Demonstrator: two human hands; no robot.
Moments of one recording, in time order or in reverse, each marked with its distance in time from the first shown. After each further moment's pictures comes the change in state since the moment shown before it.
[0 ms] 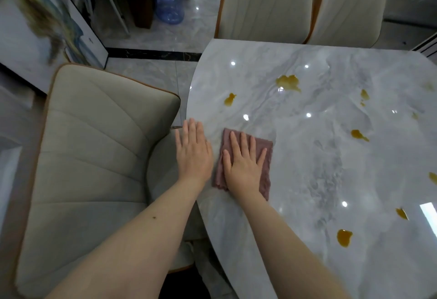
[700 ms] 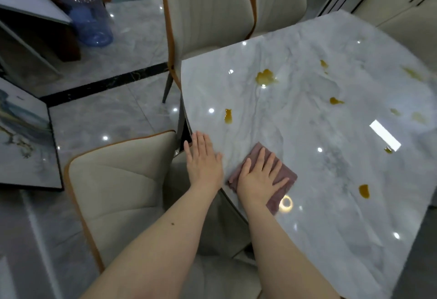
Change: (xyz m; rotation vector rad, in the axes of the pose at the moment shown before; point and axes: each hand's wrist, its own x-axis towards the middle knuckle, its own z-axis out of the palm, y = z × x) left_hand 0.079 -0.045 -0.031 0.165 -0.288 0.395; right_hand 0.014 -0.093 0.008 0.149 0.092 0.936
